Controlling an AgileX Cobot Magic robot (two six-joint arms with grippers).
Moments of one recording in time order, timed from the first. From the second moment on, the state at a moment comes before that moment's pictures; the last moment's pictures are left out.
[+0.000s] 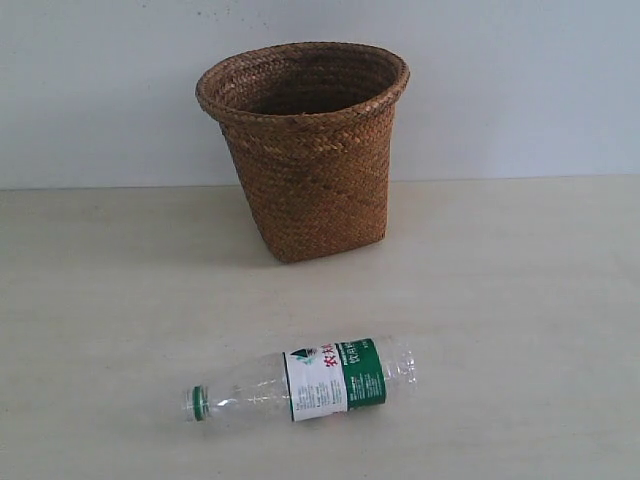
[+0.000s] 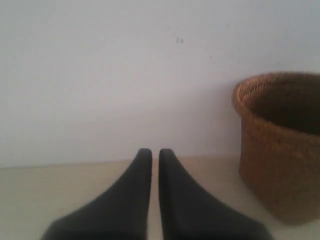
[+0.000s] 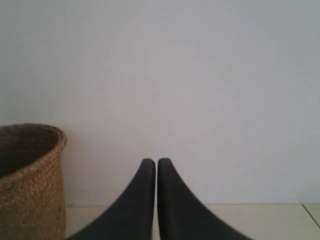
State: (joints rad) left arm -0.05 0.90 -0.72 0.05 0.06 0.00; right arm 0.01 0.84 -0.62 -0.16 -0.16 0.19
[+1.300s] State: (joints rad) left arm -0.34 1.57 -0.99 -0.52 0.83 1.29; right arm 0.31 1.56 -1.14 0.56 0.84 -0.86
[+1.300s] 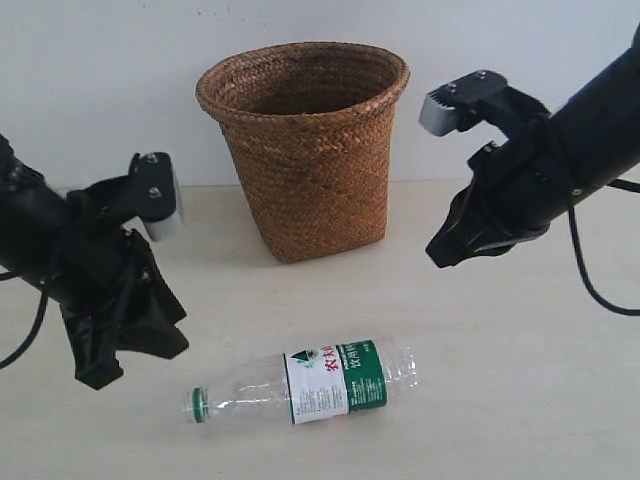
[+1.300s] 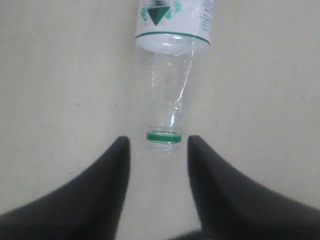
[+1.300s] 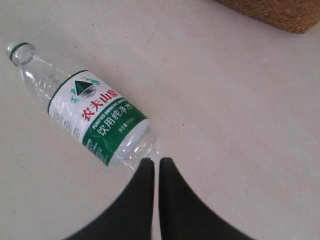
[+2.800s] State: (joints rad) left arm -0.41 1.94 -1.00 -0.52 0.53 1.49; right arm 0.38 1.70 -1.15 0.59 0.82 -0.86
